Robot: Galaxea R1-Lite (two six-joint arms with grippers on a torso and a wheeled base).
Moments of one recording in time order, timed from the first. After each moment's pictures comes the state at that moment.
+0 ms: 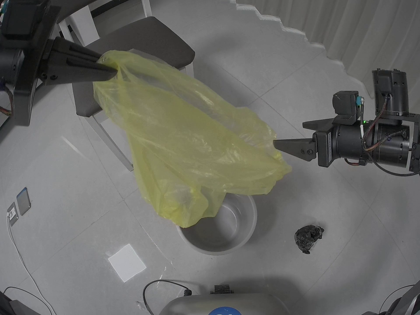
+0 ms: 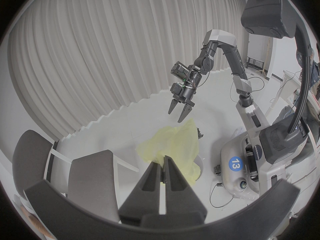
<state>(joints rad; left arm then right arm) -0.56 1.47 -2.00 1.00 -0.29 0.95 0.49 1.58 -1.07 -0.19 0.19 -0.06</state>
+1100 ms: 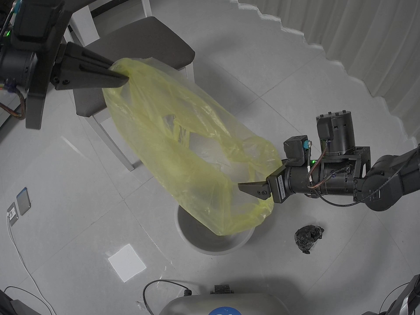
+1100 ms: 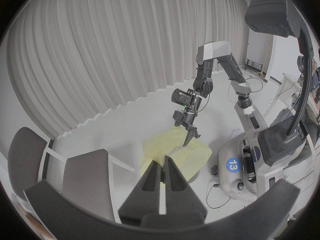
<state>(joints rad) -0.57 1.50 -2.00 1.00 -0.30 0.93 0.55 1.84 -1.00 -0.40 0.19 -0.04</state>
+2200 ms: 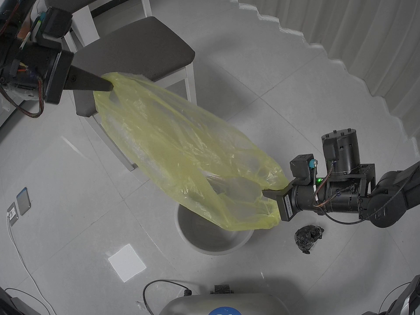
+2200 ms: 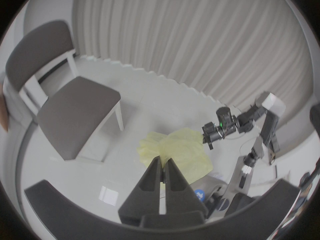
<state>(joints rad) -0.38 1.56 -2.00 1.00 -0.31 0.18 0.56 1.80 -0.85 -0.42 0.13 -0.07</state>
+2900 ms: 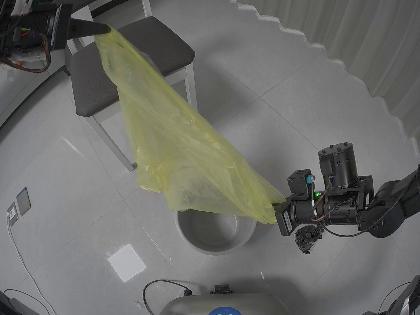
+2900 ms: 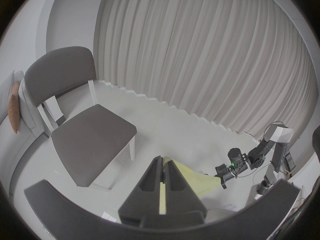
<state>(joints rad) -0.31 1.49 -1.85 0.53 -0.31 0.14 0.56 1.80 -0.78 -0.42 0.13 -0.09</state>
